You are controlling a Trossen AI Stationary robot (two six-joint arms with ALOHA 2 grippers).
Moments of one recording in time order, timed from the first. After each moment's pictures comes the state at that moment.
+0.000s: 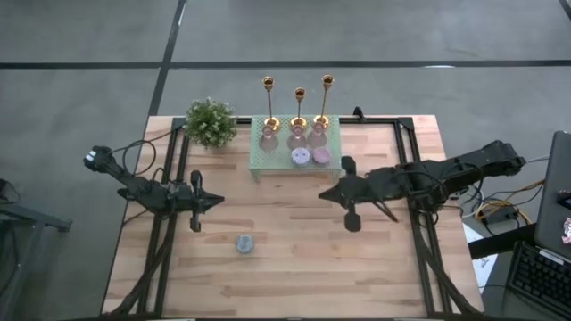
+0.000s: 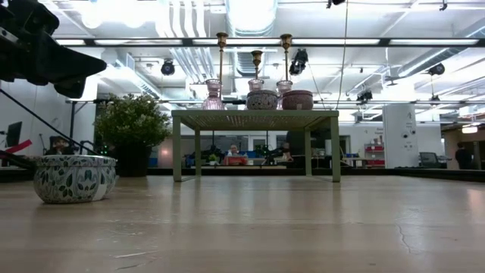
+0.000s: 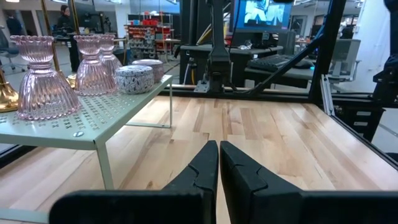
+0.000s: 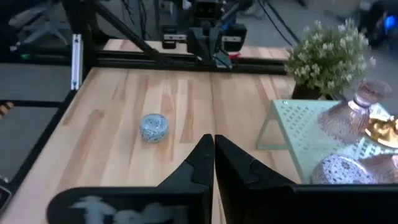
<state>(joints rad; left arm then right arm) -0.56 0.16 0.01 0.07 -0.67 -0.06 0.28 1.20 1.09 -0.32 0.27 0.10</state>
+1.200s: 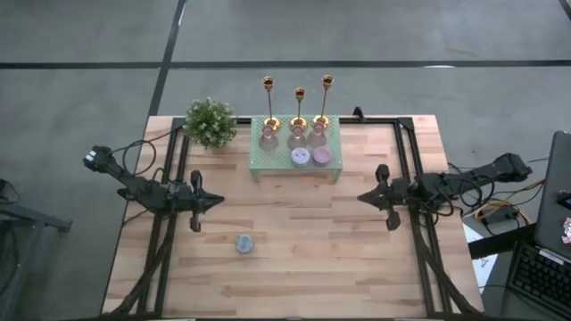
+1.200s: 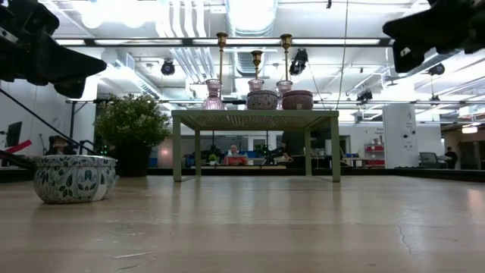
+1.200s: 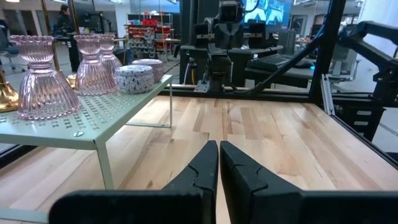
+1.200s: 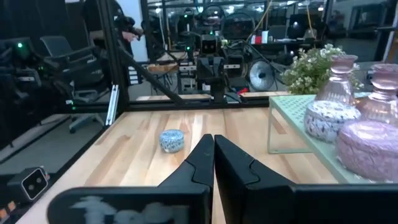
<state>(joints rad) -0.56 0.16 0.01 0.07 -0.67 -0.06 0.29 0.38 0.17 0.20 0.22 0.10</state>
